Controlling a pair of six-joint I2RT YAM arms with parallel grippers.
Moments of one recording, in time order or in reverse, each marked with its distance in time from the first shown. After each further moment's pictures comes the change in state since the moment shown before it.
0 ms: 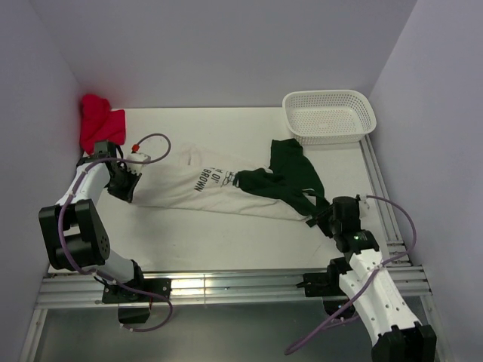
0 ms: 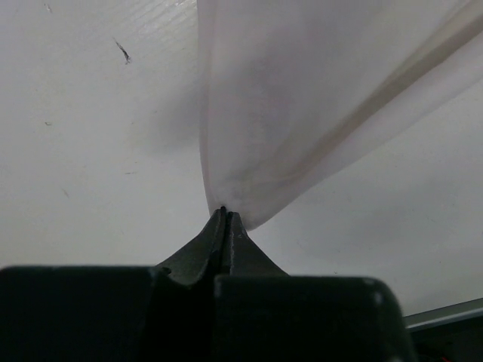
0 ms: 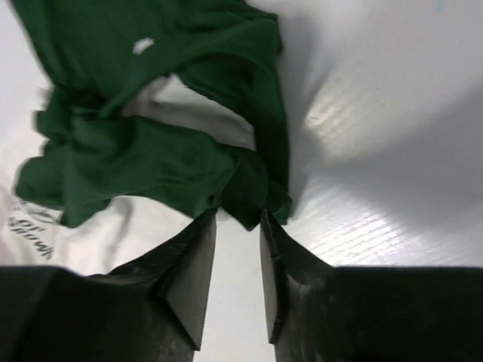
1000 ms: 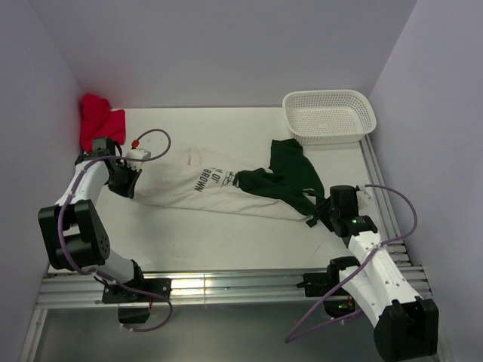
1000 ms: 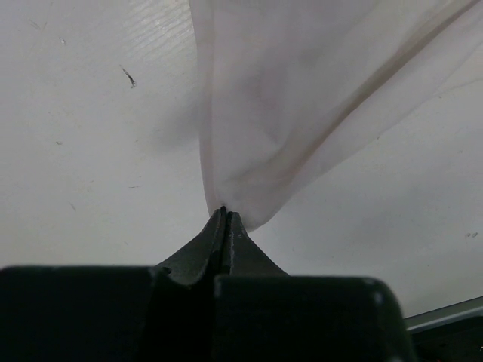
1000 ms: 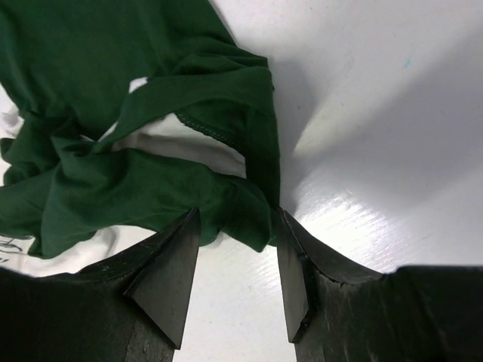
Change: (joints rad) left arm 0.002 0.000 0.032 -0.003 0.048 0.005; right arm 0.000 0.179 0.129 -0.015 0.089 -0.064
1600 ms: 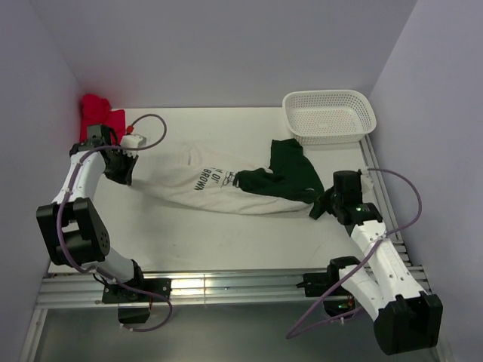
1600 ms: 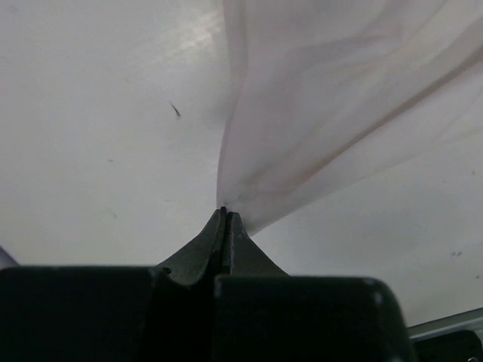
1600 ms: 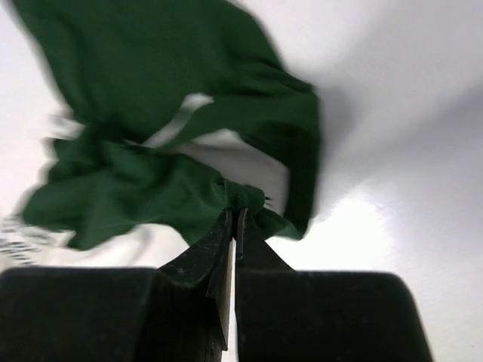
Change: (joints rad) left arm 0.000 0.031 0.110 -0.026 0.012 -0.035; right arm 0.000 0.062 0.092 -0.004 -0.011 -0.040
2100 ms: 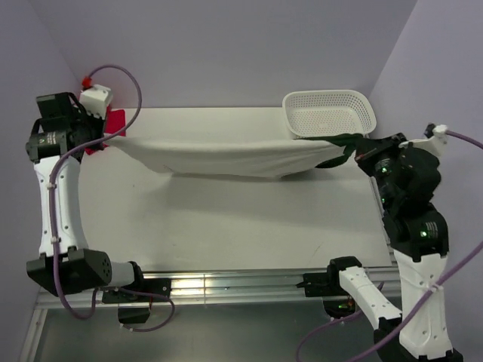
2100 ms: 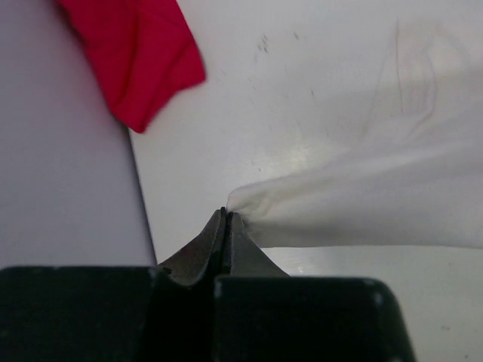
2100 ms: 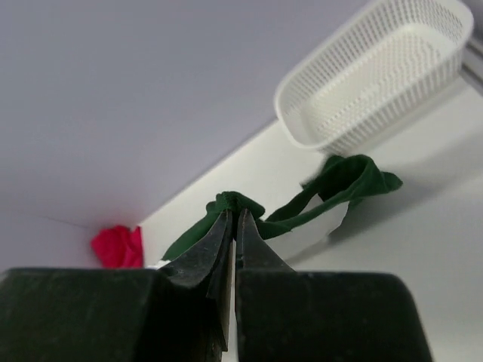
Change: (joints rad) left arm 0.034 -0.188 0.370 -0.050 -0.022 -0.126; right arm 0.000 -0.071 0.805 -0.215 0.056 -0.177
